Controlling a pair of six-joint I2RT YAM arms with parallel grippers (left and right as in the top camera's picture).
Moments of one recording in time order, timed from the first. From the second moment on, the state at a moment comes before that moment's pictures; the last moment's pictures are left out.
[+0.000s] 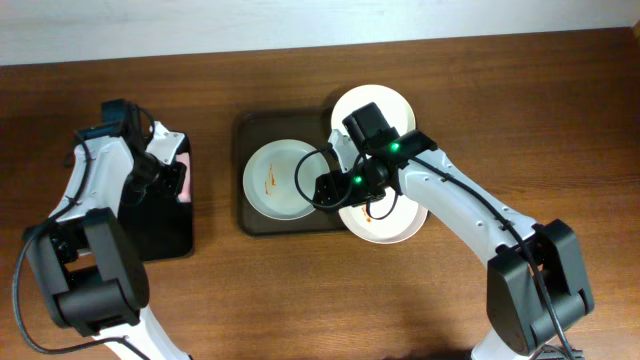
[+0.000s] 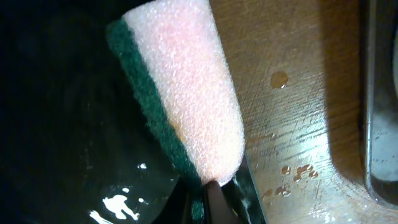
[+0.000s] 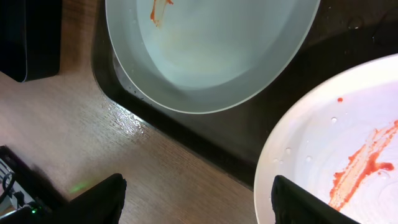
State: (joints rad) left arm 0.17 2.01 1.50 -0.97 0.14 0.44; right arm 0.45 1.80 1.34 -0.79 -0.44 0.20
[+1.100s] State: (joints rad) left arm 0.18 2.00 1.45 -0.82 -0.01 0.20; right arm 0.45 1.80 1.34 -0.80 -0.44 0.20
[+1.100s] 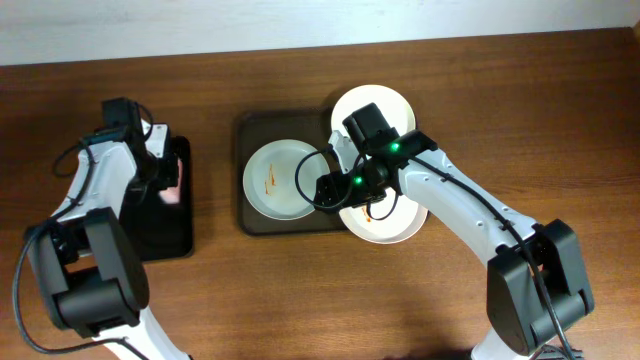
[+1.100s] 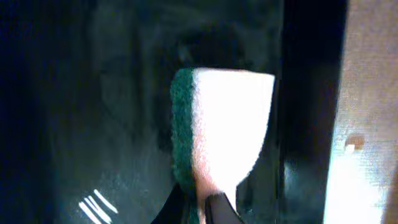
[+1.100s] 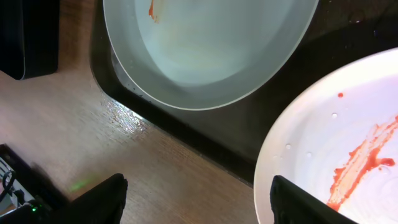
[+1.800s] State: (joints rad) left arm 0.12 1.99 1.30 -0.80 -0.38 0.17; right arm 0.45 1.80 1.34 -0.79 -0.44 0.20
